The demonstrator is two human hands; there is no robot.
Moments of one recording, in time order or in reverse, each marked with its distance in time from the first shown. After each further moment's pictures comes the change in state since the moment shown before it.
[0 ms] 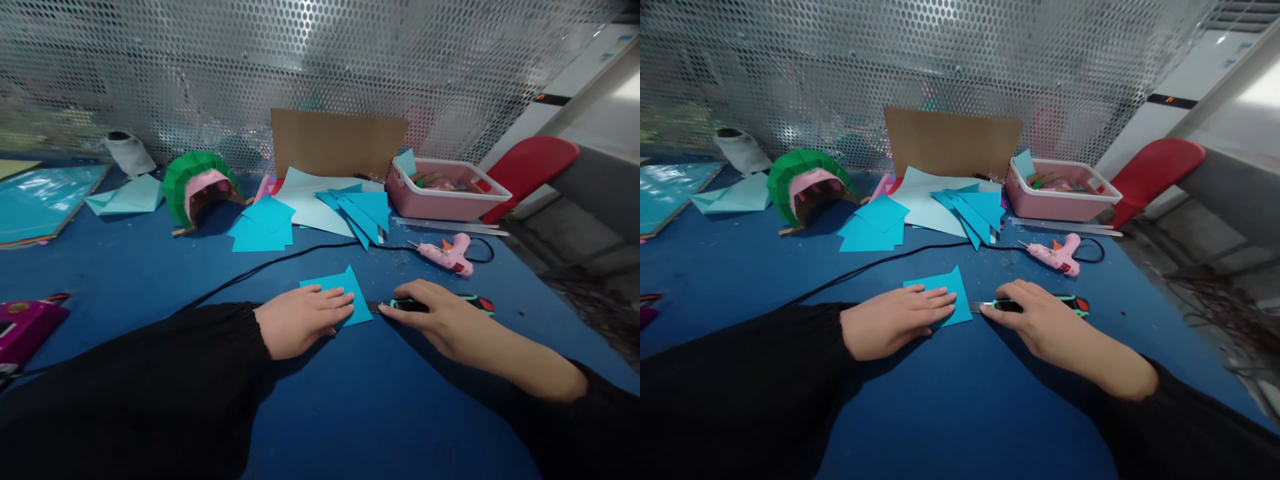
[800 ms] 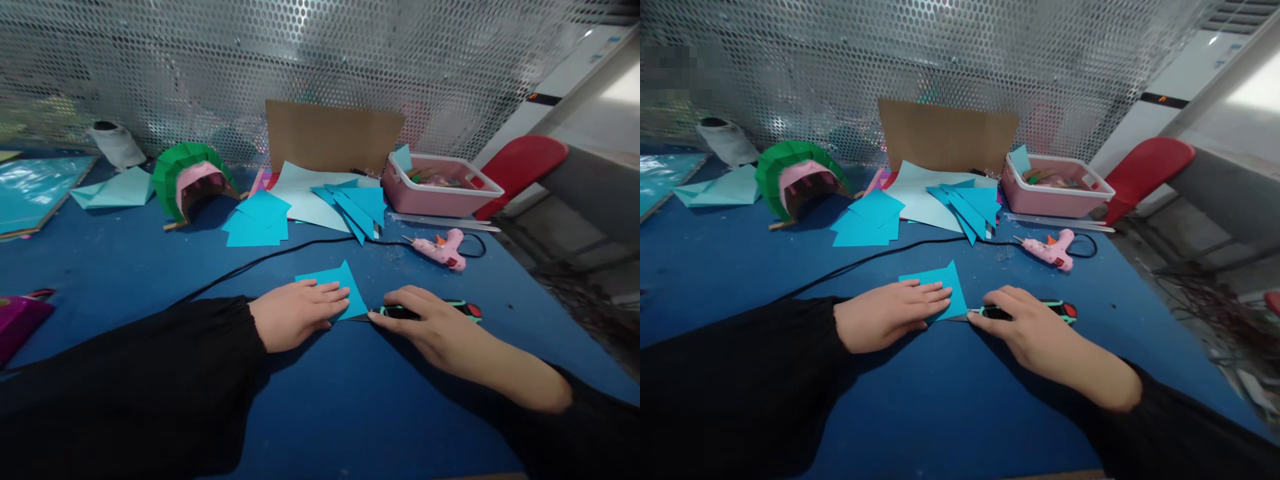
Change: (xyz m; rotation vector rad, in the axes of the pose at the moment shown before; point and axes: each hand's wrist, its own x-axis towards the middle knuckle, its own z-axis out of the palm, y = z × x) left_hand 0.002 -0.002 0.001 0.008 -0.014 -0.010; right_hand 0.001 -0.025 0.001 0.030 0.011 0.018
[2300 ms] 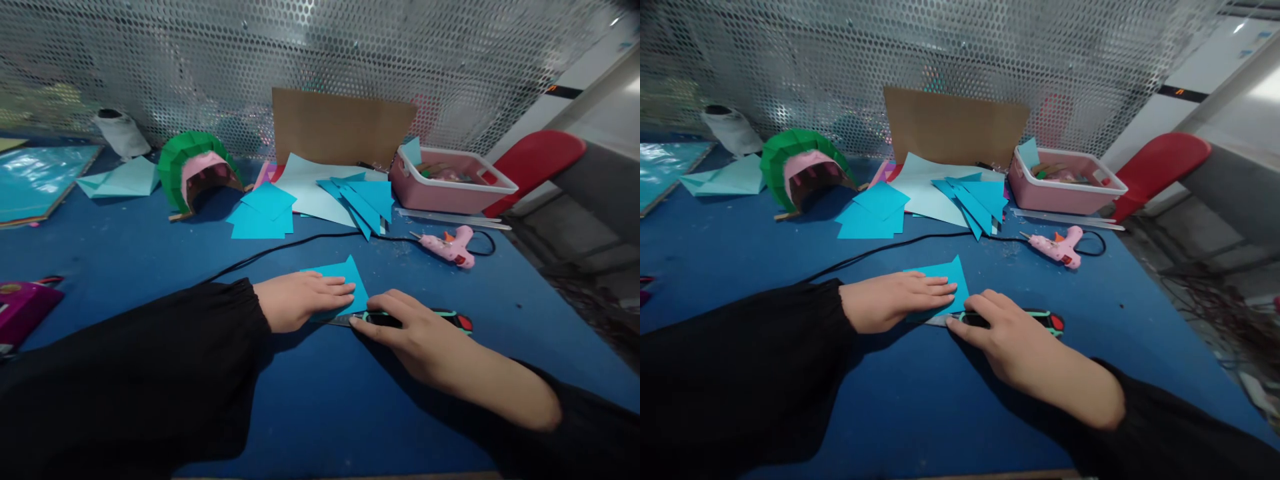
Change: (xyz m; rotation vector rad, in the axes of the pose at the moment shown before) left_hand -0.001 -0.013 -0.006 -0.065 -0.076 0.088; right_hand 0.022 -0.029 0.009 0.125 -0.009 -0.004
